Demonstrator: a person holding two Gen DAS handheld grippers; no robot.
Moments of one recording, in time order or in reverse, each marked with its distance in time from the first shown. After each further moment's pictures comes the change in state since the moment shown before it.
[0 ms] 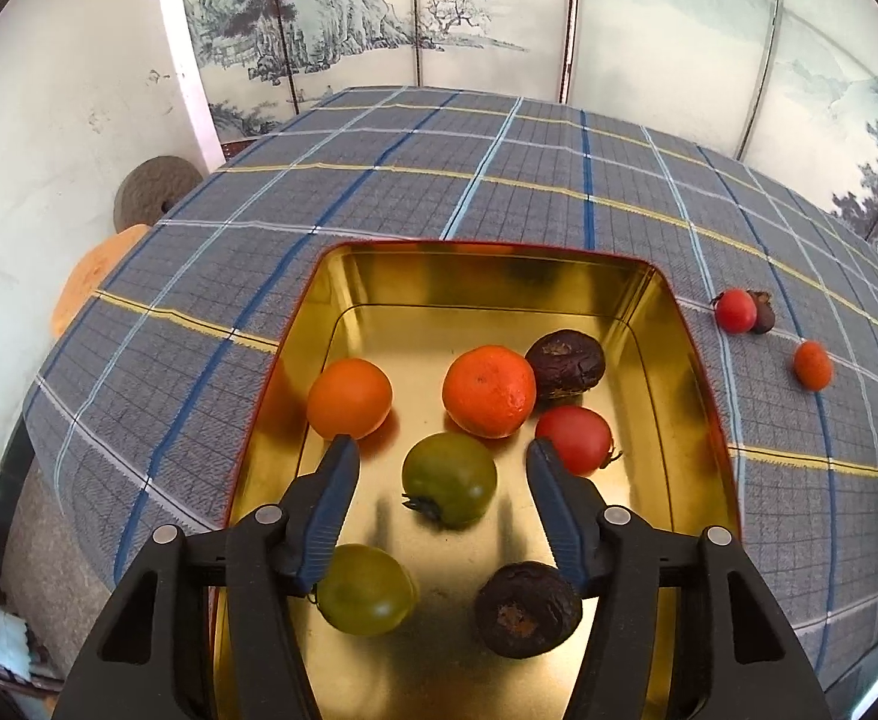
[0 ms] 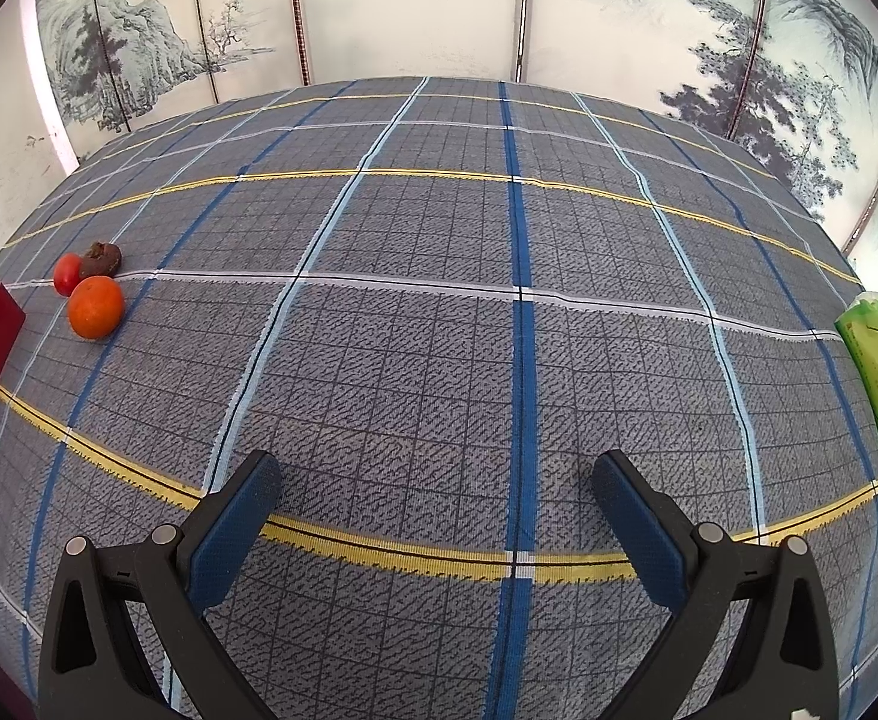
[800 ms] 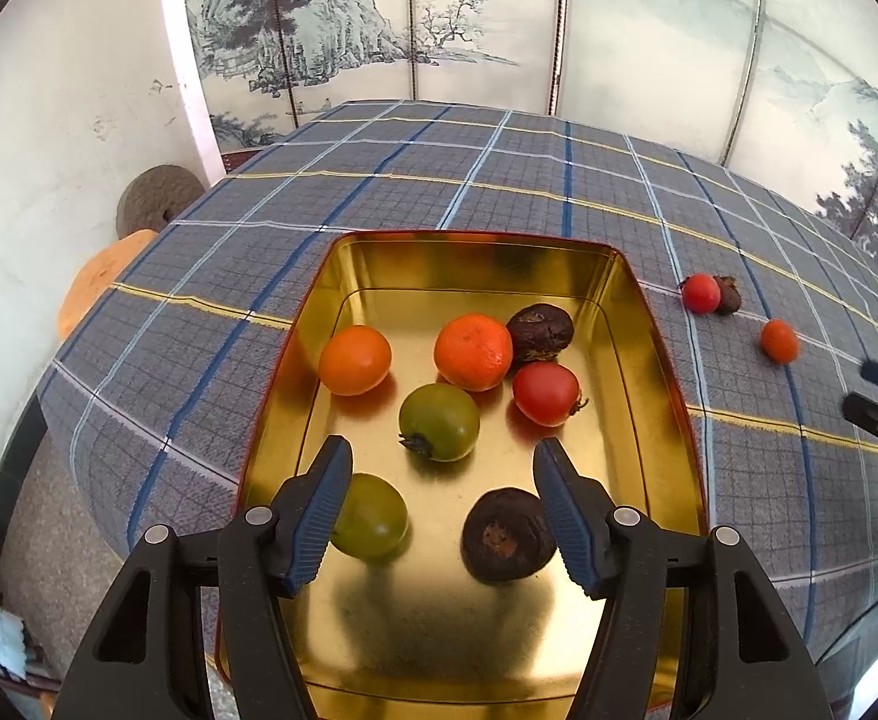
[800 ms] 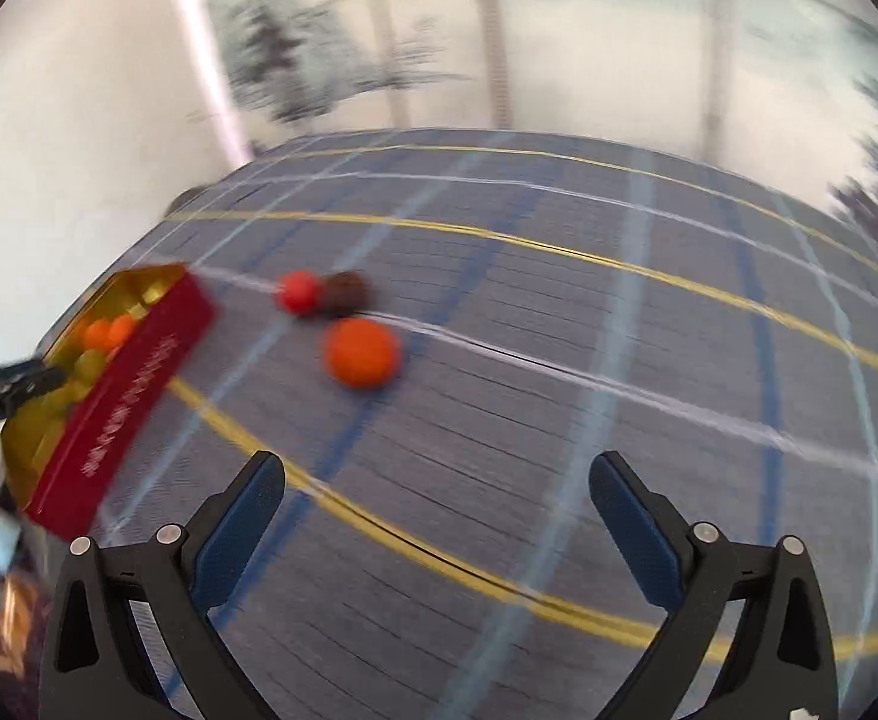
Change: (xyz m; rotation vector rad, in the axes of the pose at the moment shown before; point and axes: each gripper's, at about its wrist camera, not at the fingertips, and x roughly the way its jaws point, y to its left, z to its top) left arm -0.031 -0.005 -0.025 0.009 -0.030 -0.010; right arm -0.022 0.107 0.032 -0.296 -0.084 0.382
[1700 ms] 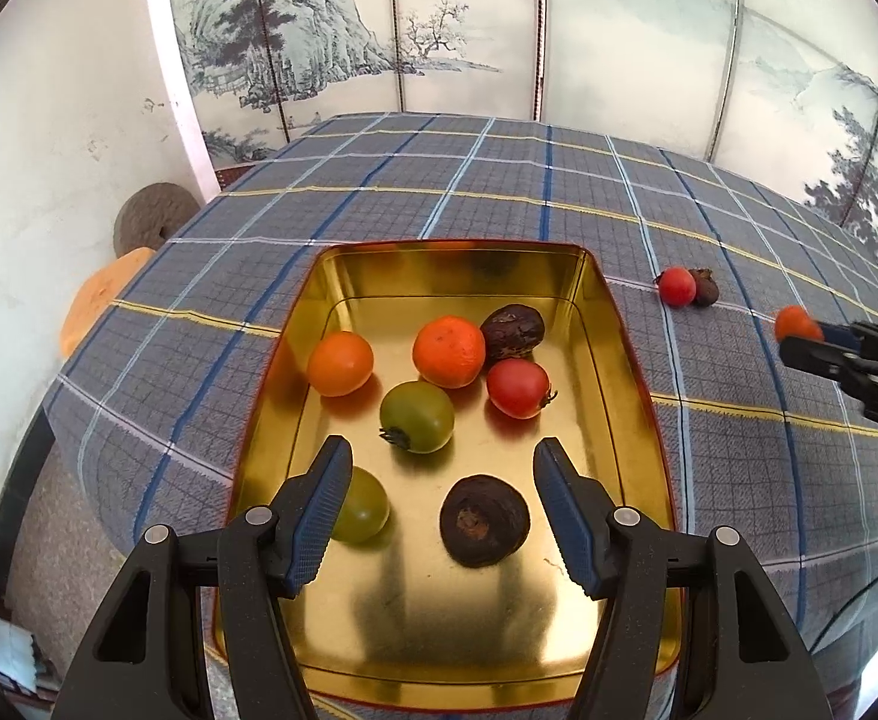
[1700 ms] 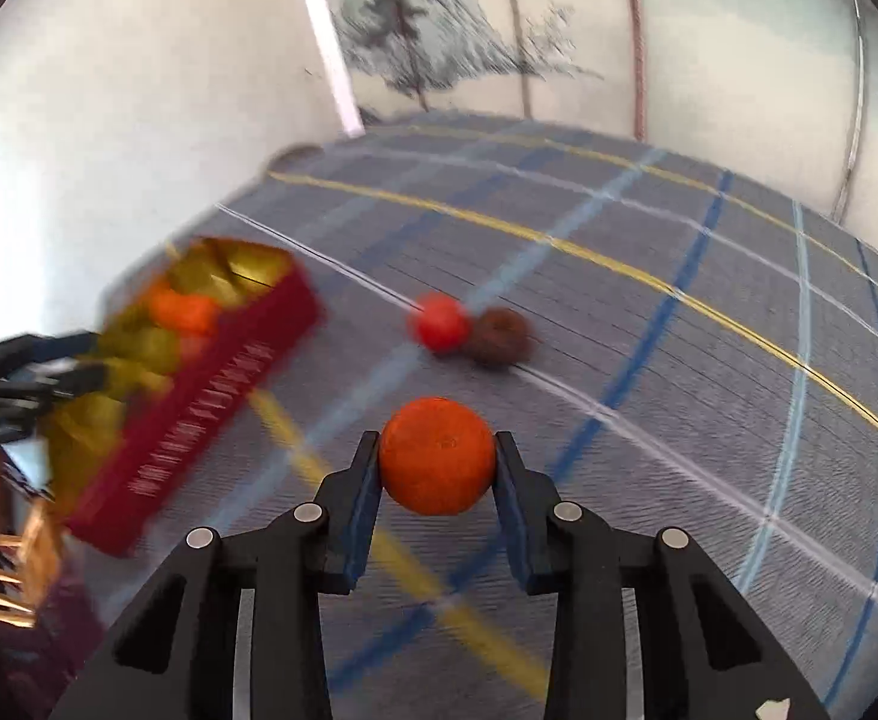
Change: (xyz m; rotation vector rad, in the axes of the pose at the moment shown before) left arm -0.016 -0.012 -0.005 0.037 -0.026 0.007; right arm 0.016 0.048 0.027 -0.112 -0.008 0.222
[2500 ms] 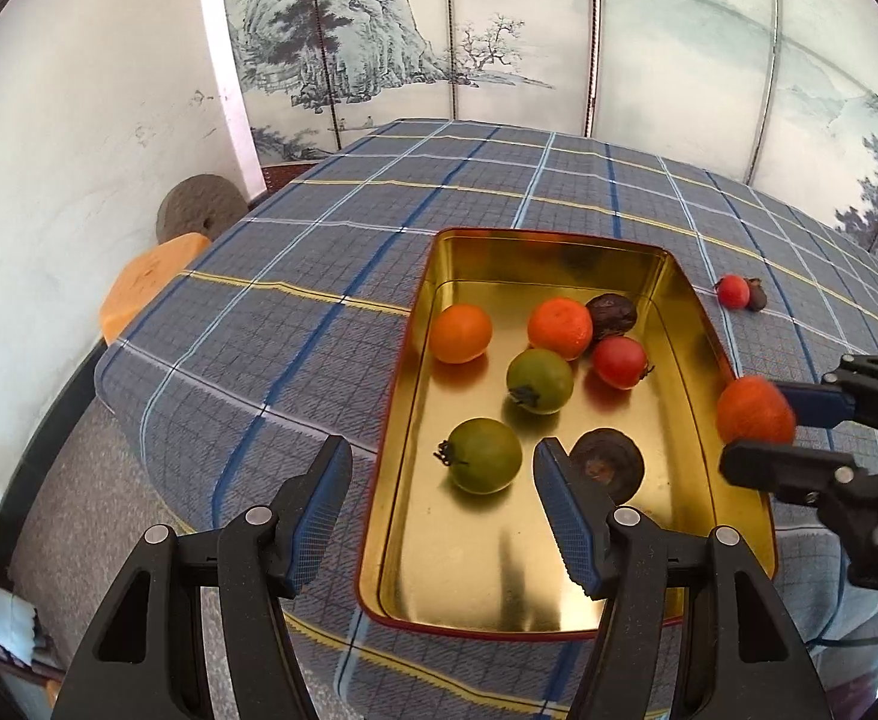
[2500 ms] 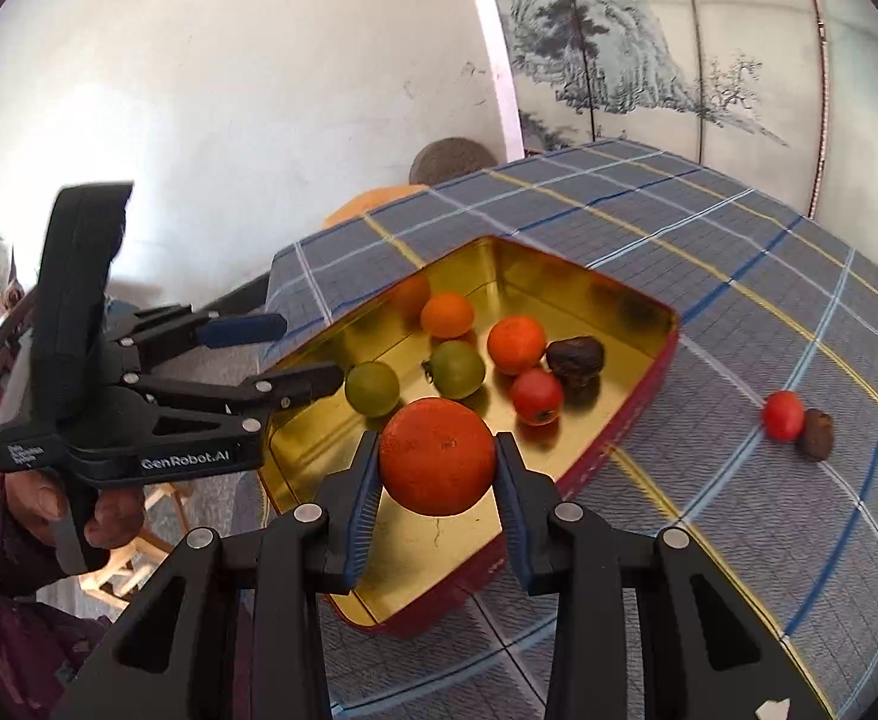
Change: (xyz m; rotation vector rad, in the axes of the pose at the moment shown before) left arm -0.020 0.055 -0.028 -0.065 -0.035 0.067; right arm 0.034 0.156 0.013 -0.206 0.051 0.200
